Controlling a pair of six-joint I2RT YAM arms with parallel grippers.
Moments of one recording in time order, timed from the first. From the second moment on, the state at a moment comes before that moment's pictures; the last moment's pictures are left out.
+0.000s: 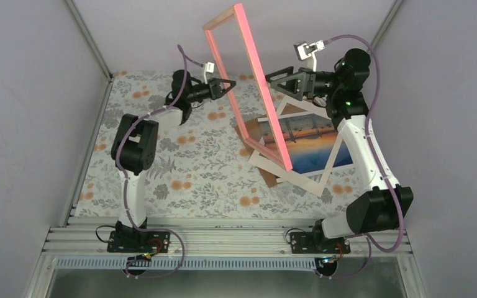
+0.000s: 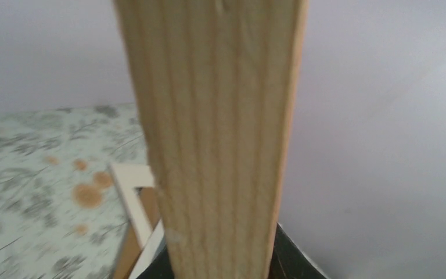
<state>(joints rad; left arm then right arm) -0.33 2.17 1.49 0.76 0.90 -0.80 0.15 1.44 1.47 0.19 -1.47 0.85</state>
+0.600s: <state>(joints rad) -0.14 1.86 1.52 -0.53 0.68 -0.17 0.05 1.34 1.30 -0.22 -0.92 0.41</state>
